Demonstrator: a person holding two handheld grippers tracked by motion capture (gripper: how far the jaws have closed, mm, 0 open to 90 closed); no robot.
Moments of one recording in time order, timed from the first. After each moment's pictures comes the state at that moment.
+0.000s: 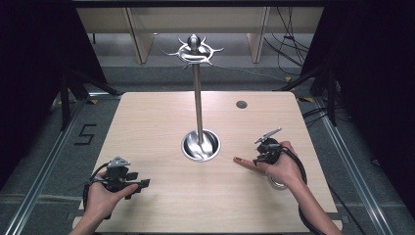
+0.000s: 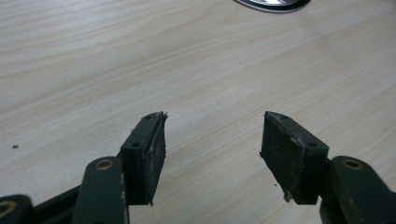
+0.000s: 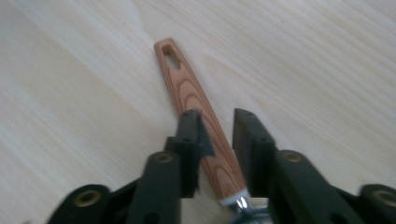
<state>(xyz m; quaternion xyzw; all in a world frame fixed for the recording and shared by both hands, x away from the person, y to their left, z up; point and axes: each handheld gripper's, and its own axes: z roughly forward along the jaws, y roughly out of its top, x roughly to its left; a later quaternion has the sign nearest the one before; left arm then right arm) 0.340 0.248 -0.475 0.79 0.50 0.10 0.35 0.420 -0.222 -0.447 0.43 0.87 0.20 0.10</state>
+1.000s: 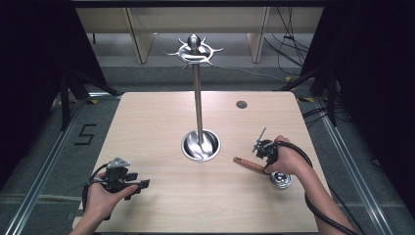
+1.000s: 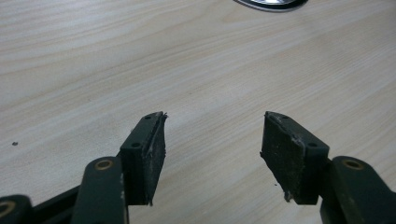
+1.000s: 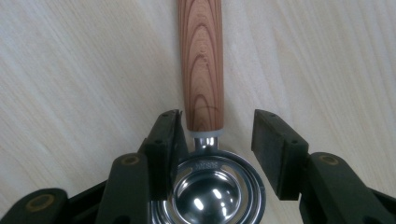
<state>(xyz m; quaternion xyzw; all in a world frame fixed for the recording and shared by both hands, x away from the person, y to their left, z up) 0.338 0.248 -0.475 0.79 0.50 0.10 0.35 0.440 -0.222 -0.452 0.27 0.96 0.02 0.05</state>
